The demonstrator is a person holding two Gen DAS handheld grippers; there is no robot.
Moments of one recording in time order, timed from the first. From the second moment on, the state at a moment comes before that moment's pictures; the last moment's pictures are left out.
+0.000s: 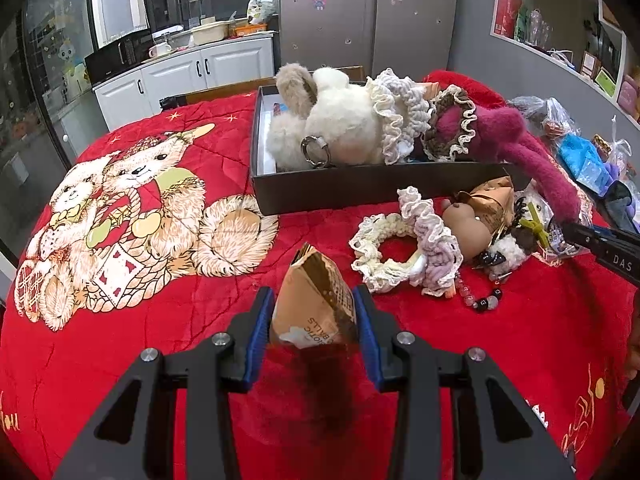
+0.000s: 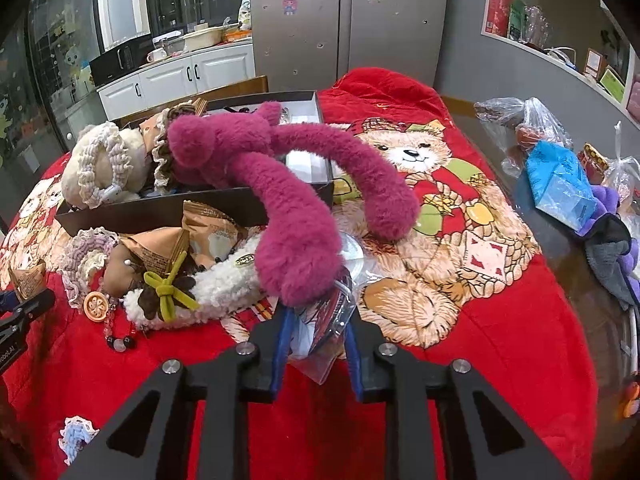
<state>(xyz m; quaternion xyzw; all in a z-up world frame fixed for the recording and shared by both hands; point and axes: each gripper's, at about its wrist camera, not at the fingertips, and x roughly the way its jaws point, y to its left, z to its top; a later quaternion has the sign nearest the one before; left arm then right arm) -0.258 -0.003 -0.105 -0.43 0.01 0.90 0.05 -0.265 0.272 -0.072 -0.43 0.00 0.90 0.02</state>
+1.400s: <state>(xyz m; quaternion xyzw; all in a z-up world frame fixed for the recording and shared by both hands) -0.246 0.013 -0.055 -0.40 0.00 0.91 0.09 -0.216 0.266 -0.026 -0.40 0.03 0.92 -0.01</state>
